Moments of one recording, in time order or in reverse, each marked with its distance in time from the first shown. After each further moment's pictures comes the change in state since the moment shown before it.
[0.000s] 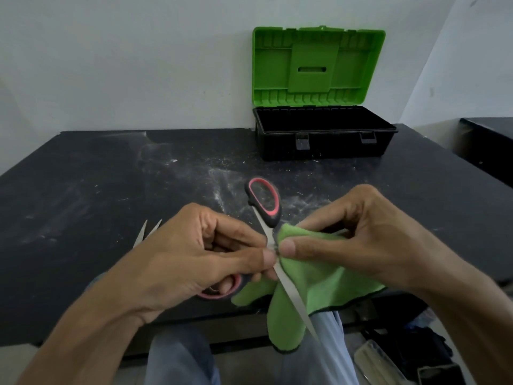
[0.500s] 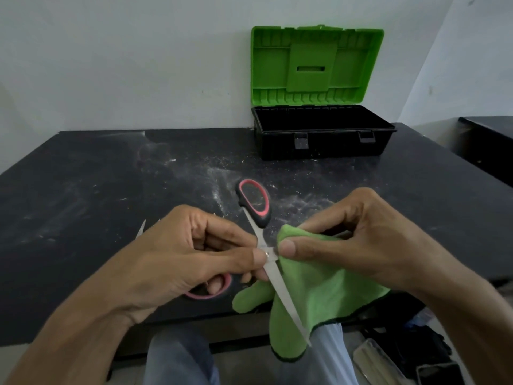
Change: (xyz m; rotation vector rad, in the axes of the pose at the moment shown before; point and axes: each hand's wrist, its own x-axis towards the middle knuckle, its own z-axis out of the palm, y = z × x) left_hand -0.003 -0.001 -0.004 -0.028 0.011 -0.028; right_hand -0.002 0.006 0.000 -0.005 -0.010 0.028
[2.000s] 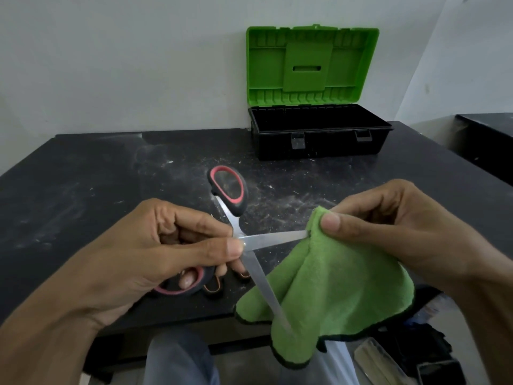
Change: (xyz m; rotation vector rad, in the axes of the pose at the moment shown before) left_hand -0.007 0.005 -0.011 0.011 0.095 0.059; right_hand -0.015 0.002 -0.025 0.197 0.059 0.071
